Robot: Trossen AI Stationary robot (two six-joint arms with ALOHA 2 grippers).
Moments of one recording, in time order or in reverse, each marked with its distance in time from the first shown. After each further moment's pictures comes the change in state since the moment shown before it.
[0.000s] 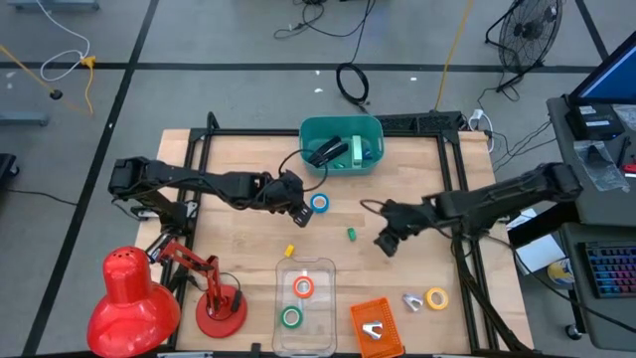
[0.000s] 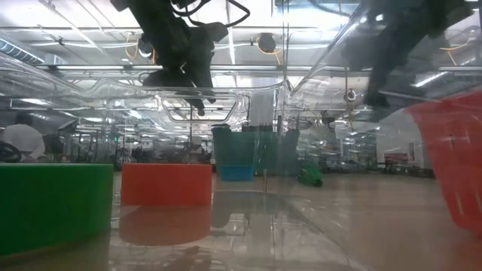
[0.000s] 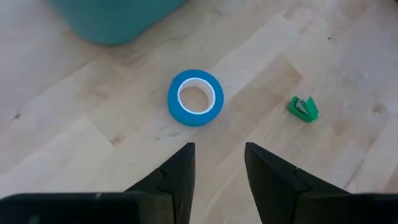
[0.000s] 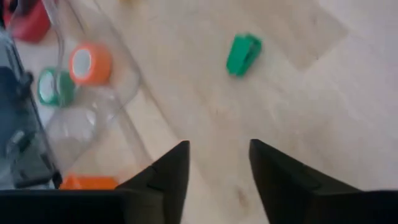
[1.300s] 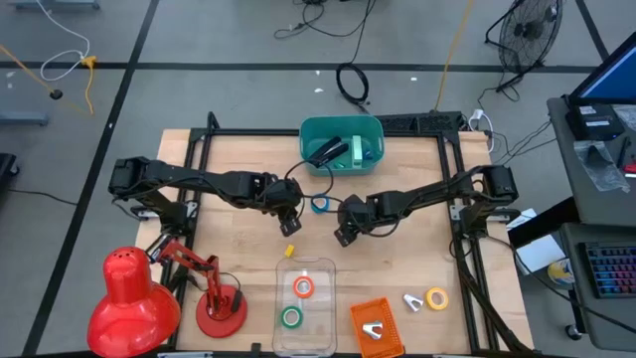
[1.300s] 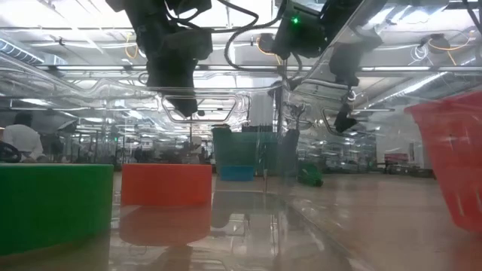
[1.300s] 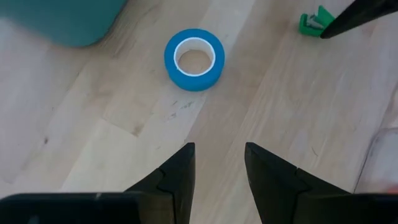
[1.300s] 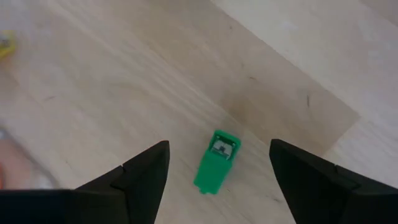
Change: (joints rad) left arm 0.010 0.000 0.000 -0.120 0.080 0.377; right arm -0.131 0.594 0.359 -0.055 0.087 0.029
